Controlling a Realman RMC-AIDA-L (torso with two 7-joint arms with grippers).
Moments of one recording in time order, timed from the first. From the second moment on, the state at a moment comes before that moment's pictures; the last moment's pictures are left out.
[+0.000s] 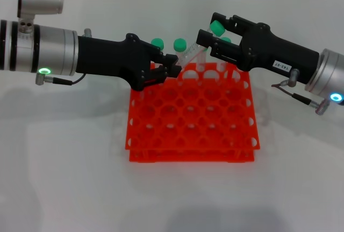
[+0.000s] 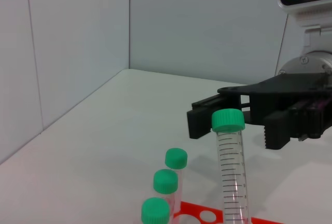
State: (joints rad) left arm -0.72 -2.02 0.93 0.63 1.96 1.48 -1.38; right arm 0.61 2.03 -1.55 -0.31 -0.74 -1.38 1.05
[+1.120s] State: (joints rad) left arm -0.73 -2.03 0.96 0.64 1.97 1.49 -1.44; right arm 0.64 2.03 -1.57 -0.32 -0.74 -1.36 1.06
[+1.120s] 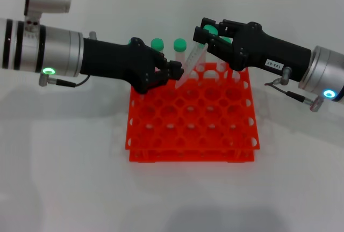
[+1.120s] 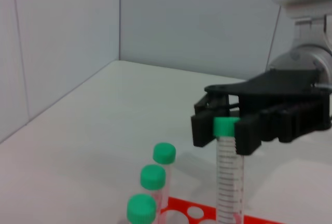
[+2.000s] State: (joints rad) left arm -0.53 -2.05 1.03 1.38 2.06 1.62 -1.99; right arm 0.64 2.01 -1.56 -0.34 -0.74 -1.36 1.06
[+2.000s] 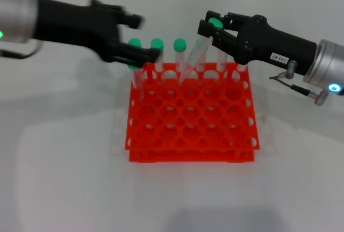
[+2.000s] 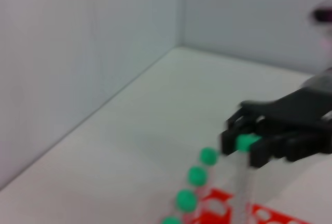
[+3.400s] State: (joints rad) left arm 0.07 -2.09 0.98 1.25 1.74 1.42 -1.49; right arm 0.88 2.01 -1.58 -0.37 -0.98 -1.22 1.13
